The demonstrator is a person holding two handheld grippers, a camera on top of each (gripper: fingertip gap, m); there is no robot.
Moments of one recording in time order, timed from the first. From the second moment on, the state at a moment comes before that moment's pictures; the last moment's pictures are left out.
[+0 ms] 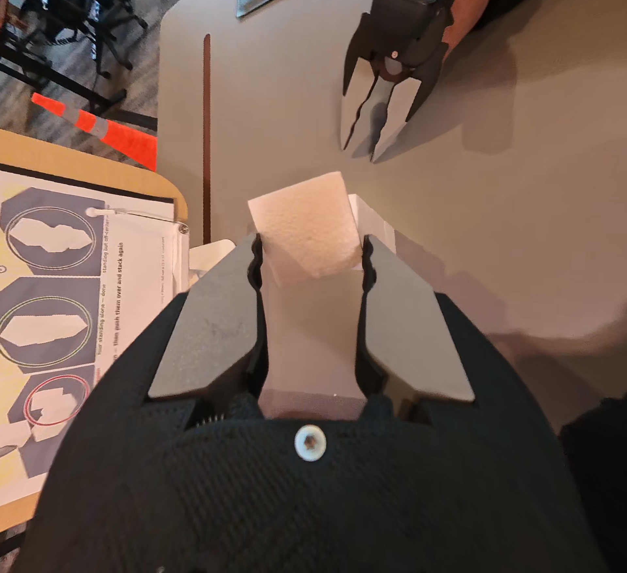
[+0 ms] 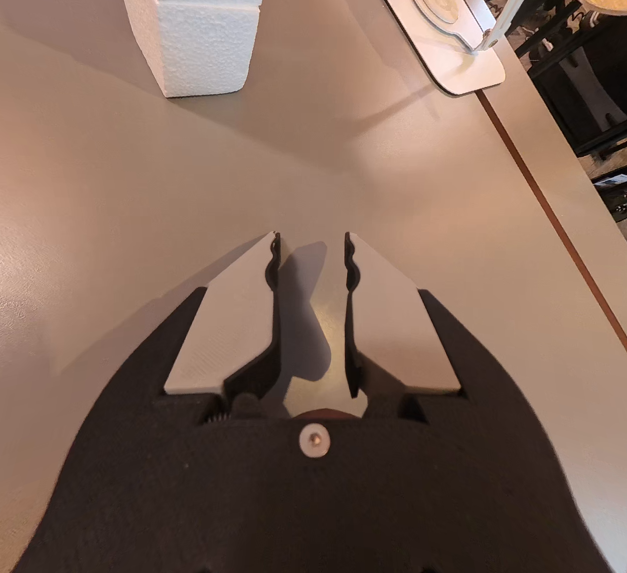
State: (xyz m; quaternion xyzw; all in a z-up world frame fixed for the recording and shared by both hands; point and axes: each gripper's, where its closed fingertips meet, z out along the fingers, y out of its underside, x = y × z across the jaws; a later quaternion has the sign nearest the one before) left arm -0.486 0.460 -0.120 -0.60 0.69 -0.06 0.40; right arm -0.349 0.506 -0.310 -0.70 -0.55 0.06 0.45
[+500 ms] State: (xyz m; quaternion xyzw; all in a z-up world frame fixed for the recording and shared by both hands) left arm -0.480 0.466 -0.127 -0.61 0.71 -0.06 0.34; right arm -0.351 0.505 -0.310 -0.70 -0.56 0.06 0.45
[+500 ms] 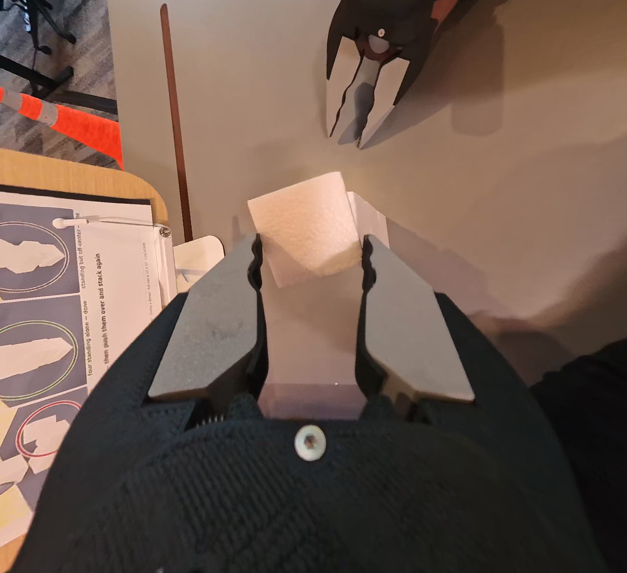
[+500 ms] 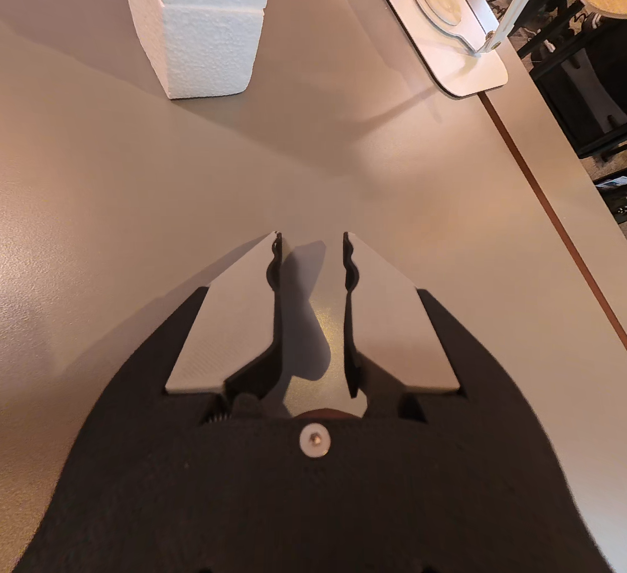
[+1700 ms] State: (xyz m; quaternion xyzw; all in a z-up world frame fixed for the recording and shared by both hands) left arm -0.480 0.470 -0.140 -0.60 0.74 -0.04 0.30; right arm -0.351 0.506 -0.310 -0.70 -0.56 0.07 0.45
